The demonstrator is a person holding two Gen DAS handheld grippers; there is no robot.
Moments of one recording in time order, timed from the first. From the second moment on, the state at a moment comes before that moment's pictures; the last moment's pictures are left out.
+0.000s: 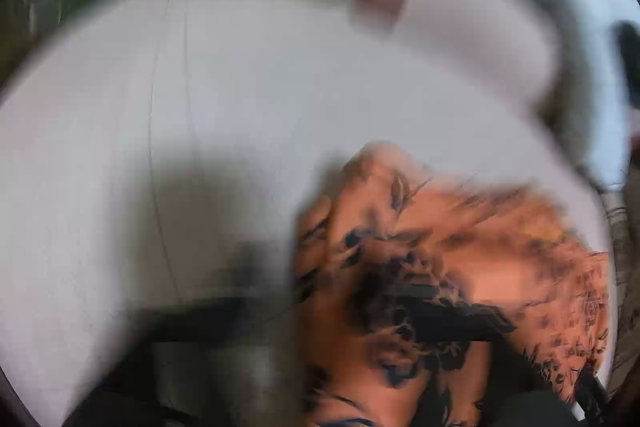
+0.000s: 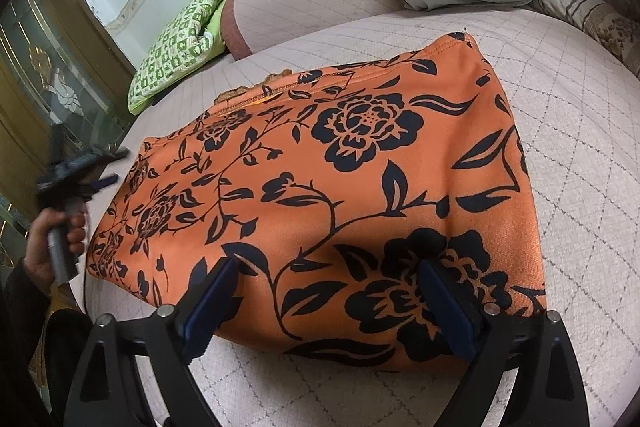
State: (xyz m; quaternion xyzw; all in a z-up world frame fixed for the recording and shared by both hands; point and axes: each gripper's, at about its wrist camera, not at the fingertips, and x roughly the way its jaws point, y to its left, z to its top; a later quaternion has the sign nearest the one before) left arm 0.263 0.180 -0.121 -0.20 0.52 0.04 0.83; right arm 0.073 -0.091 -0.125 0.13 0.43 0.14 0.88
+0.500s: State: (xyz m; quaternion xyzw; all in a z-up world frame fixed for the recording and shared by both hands) left arm 0.139 0.075 -0.042 -0.06 0.40 0.03 0.91; right arm 0.048 -0.114 -0.100 0.19 0.37 0.13 0.90
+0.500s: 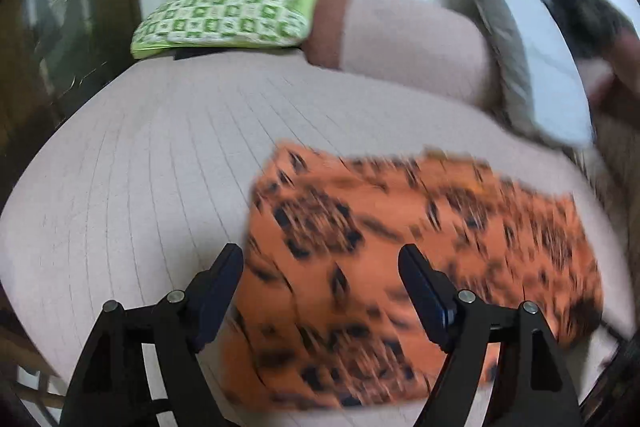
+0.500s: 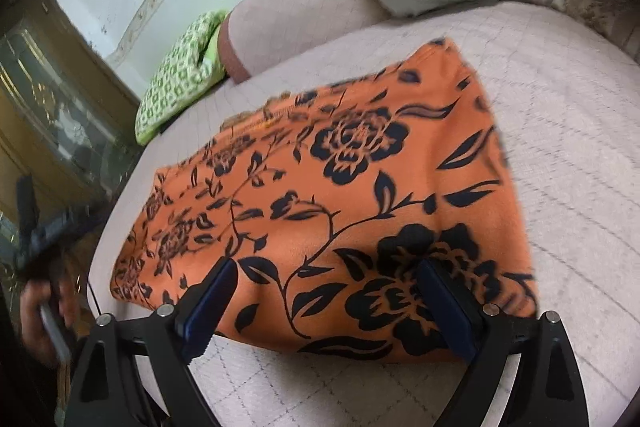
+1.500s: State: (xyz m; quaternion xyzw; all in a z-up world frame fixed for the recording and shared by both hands) left arm 0.124 0.060 -0.103 0.00 0.45 0.01 0.89; right arm 0.069 -0.113 -0.098 0.24 0.41 0.06 0.88
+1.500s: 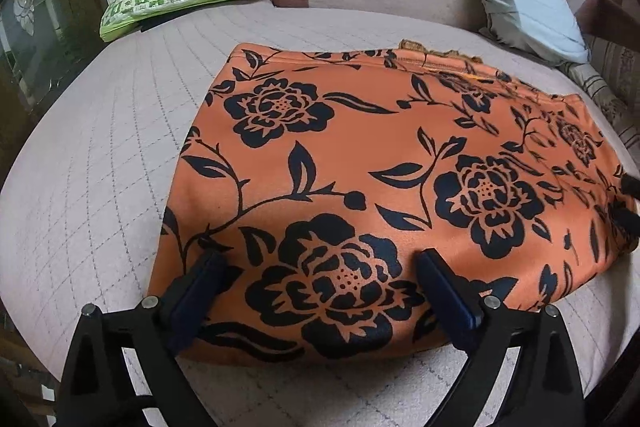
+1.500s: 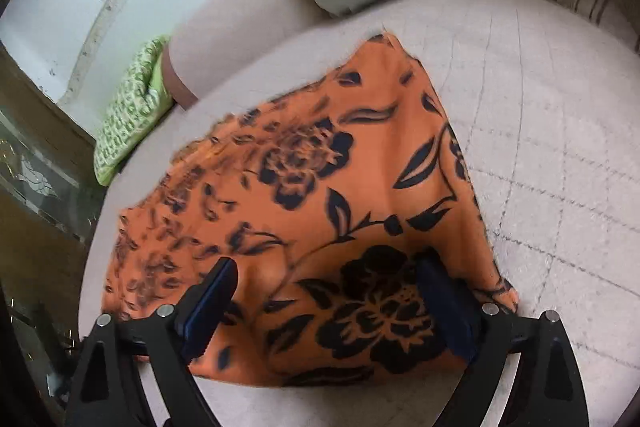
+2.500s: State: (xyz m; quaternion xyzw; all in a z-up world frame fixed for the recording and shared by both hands) left arm 0.137 -0.020 -0.085 0.10 0.40 -0.02 0.91; right arm 0.036 -0.183 -0.151 0.48 0.40 0.02 0.78
